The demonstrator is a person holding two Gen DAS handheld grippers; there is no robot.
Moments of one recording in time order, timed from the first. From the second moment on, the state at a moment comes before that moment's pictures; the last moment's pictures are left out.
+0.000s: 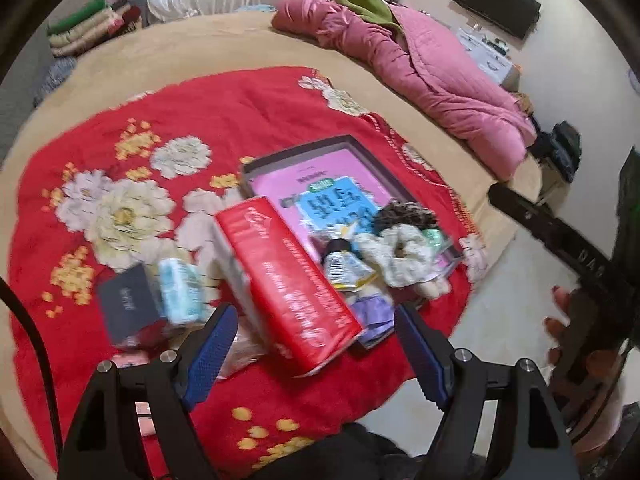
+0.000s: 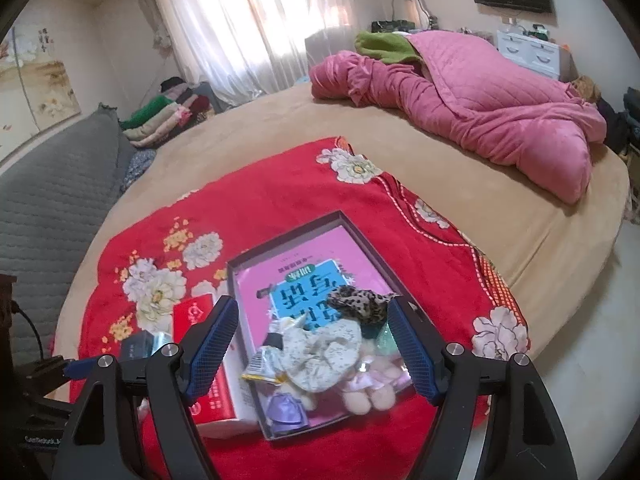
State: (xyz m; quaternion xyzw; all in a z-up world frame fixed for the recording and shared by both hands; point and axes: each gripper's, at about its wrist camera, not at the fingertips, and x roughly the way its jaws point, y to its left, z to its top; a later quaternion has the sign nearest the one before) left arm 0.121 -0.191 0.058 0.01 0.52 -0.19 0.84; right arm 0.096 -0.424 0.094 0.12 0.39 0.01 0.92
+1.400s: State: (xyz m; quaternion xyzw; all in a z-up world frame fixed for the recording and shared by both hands) left arm 0.083 0.002 0.084 -0.08 0.49 -0.06 0.87; right arm 0.088 -0.245 0.138 0.00 0.37 0.15 0.92
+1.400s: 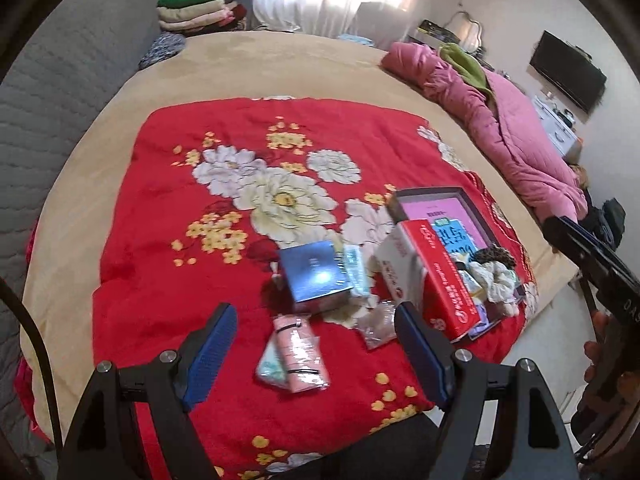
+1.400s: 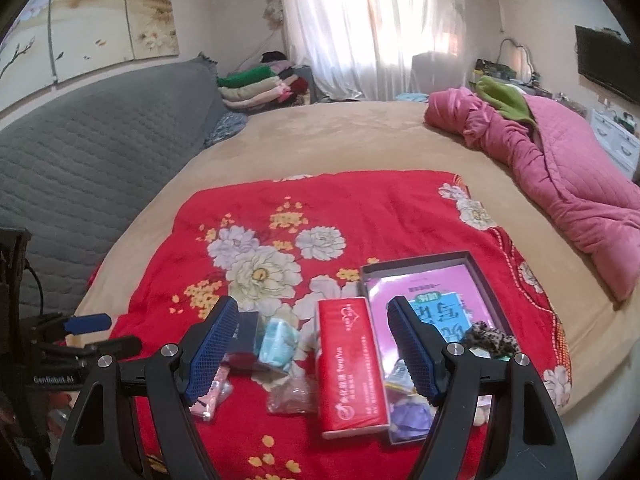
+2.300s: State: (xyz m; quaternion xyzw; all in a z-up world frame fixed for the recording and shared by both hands) left arm 0.092 -0.006 -0.018 -0.06 0.58 -0.04 0.81; right arm 0.078 -0.197 0.043 -0.13 0.45 0.23 0.85
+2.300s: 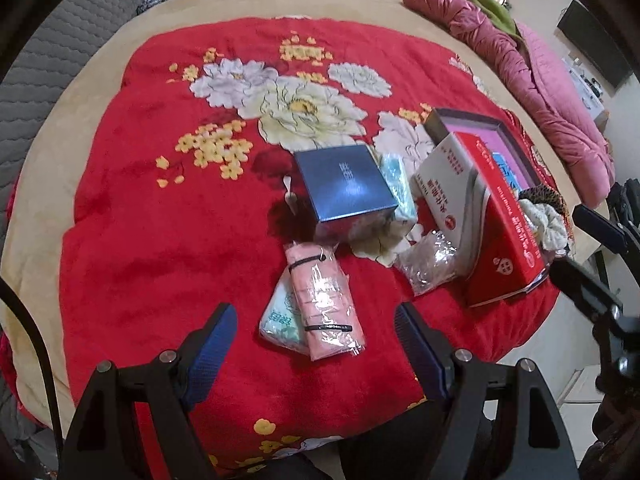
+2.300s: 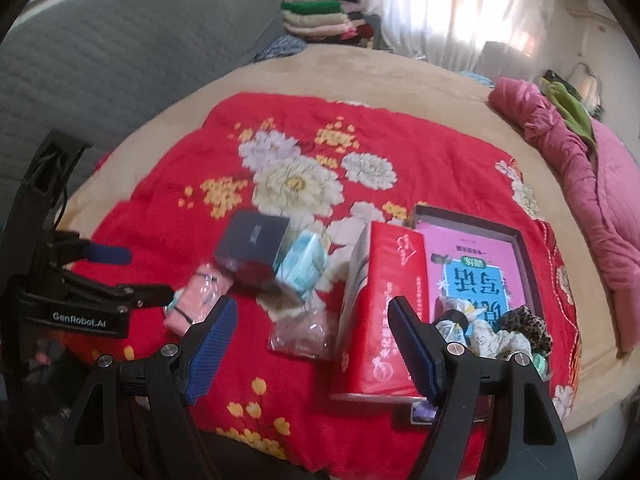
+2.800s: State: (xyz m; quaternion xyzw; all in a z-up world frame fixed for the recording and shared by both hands) left arm 0.110 -0.021 -0.063 -0.05 0.62 -0.04 0.78; right arm 0.089 -0.174 -0.005 -0.20 0.49 0.27 0.80
